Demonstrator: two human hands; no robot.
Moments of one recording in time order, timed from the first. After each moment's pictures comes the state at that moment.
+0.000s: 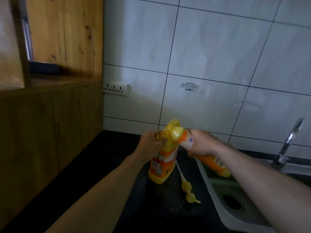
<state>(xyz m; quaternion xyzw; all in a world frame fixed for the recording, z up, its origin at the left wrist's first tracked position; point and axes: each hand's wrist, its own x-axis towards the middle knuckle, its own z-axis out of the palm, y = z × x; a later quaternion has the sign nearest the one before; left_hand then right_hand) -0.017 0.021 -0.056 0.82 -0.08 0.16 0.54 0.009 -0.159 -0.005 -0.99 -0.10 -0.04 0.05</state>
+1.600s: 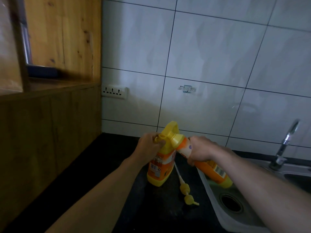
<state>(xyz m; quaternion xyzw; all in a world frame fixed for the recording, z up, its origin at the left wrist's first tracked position) -0.019 0.020 -0.053 0.82 -0.09 0.15 0.54 0.004 -0.164 -0.007 -1.00 -0.08 0.03 0.03</state>
